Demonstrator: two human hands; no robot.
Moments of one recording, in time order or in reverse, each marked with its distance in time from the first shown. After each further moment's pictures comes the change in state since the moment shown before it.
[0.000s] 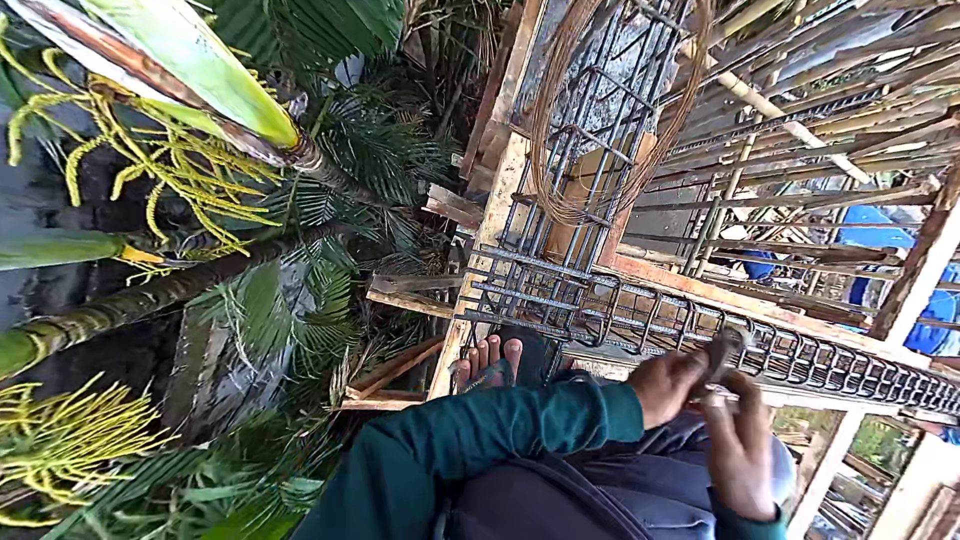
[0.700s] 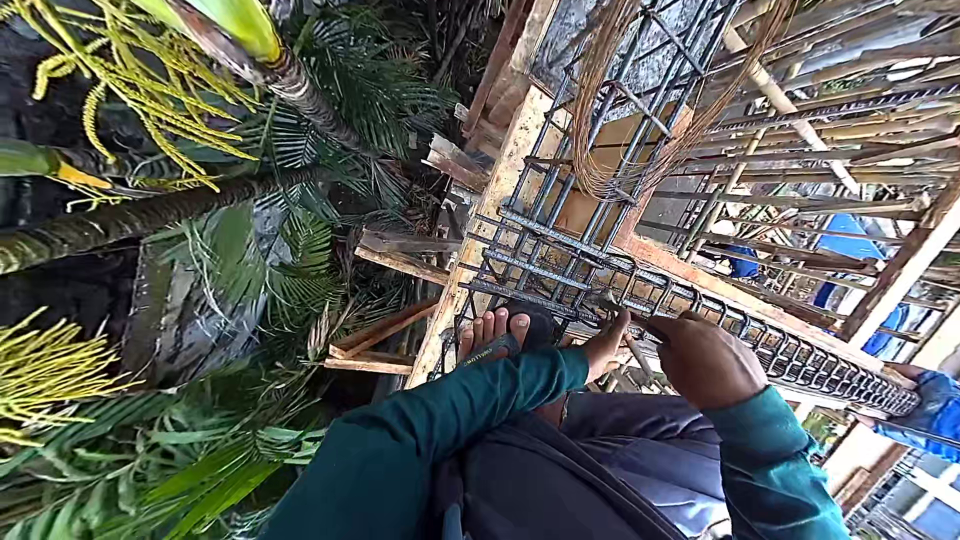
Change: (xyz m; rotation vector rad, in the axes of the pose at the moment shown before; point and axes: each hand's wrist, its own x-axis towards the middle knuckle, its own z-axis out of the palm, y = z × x) left_hand 0.022 -0.093 -0.051 -0.528 0.047 -0.343; right_hand 0.091 -0.088 0.061 -1.232 -0.811 0.201
